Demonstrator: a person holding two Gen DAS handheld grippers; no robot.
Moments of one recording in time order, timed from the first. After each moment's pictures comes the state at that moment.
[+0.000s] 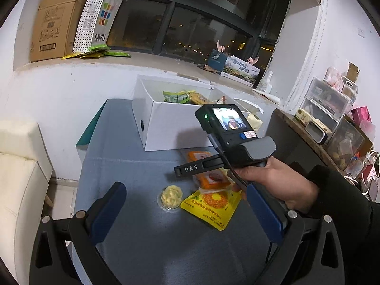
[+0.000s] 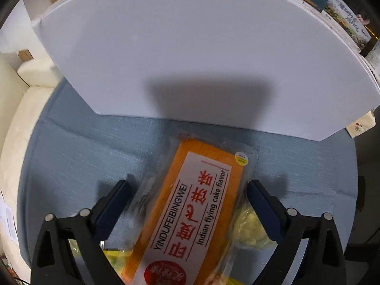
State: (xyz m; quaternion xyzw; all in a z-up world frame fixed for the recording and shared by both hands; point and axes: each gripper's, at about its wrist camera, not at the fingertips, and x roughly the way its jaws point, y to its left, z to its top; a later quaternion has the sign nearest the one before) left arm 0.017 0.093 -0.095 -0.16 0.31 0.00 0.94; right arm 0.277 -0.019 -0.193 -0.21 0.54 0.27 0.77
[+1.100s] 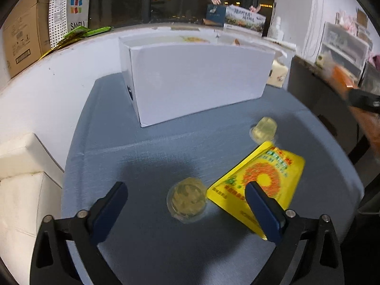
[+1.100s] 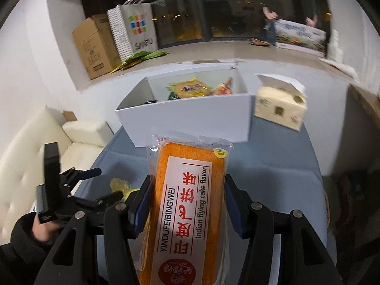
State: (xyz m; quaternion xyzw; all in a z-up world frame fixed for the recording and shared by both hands) left arm 0.105 0.075 -0.176 -0.04 0.42 0.03 0.91; right arm 0.205 -0.227 -0.077 -0.04 0.39 0.36 0.85
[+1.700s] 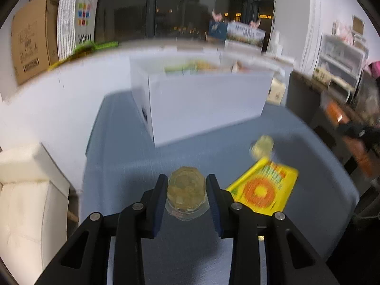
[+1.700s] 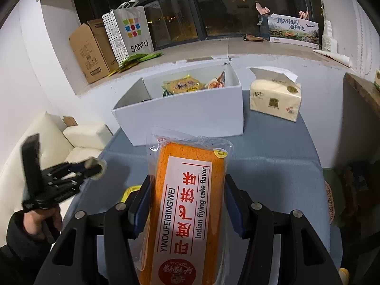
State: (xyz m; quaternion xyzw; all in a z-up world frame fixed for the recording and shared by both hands) left arm 0.082 0.090 -0.130 -0.04 0.36 0.02 0.93; right arm 0.209 -0.233 -0.085 -0.02 0.39 0.36 0.85
